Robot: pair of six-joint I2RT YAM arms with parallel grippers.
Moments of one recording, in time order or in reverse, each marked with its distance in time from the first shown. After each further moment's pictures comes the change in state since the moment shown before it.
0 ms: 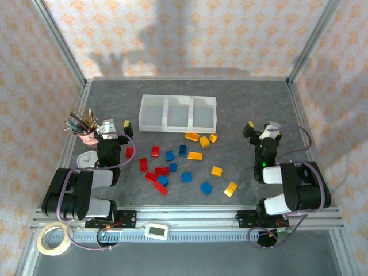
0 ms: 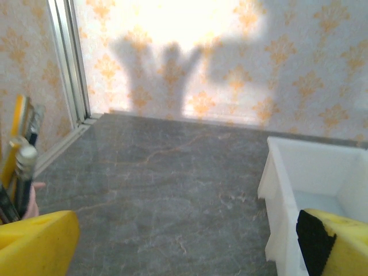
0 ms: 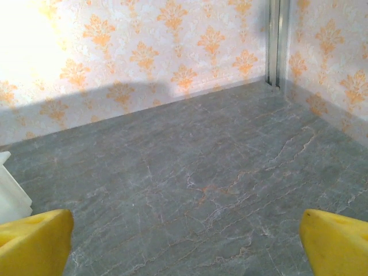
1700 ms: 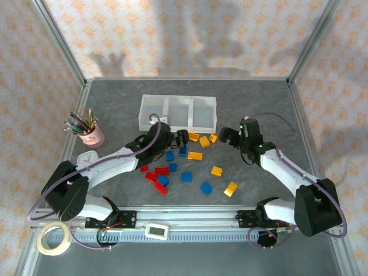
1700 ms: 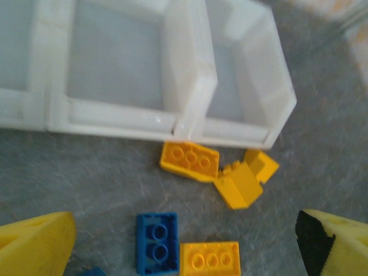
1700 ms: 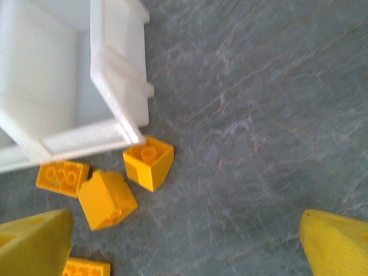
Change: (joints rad) left arm -0.665 0.086 0.610 -1.134 0.061 -0.653; right arm 0.271 -0.191 0.447 -1.307 -0.253 0.404
